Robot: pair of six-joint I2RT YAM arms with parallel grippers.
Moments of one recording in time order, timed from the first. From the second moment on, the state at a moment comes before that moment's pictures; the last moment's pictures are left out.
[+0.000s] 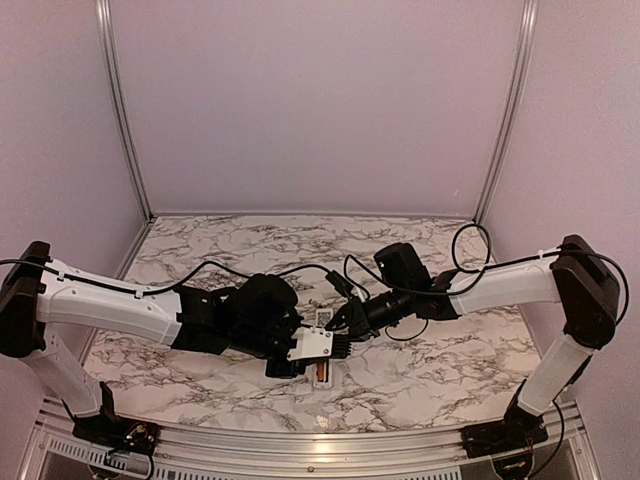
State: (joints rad) left arm -1.19 1.60 1.00 -0.14 0.10 0.59; right arm 0.80 1.66 0.89 0.07 -0.83 0.63
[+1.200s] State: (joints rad) left arm -1.21 1.63 0.98 -0.07 -0.04 0.59; right arm 0.78 1.65 0.86 0.16 -0.80 0.69
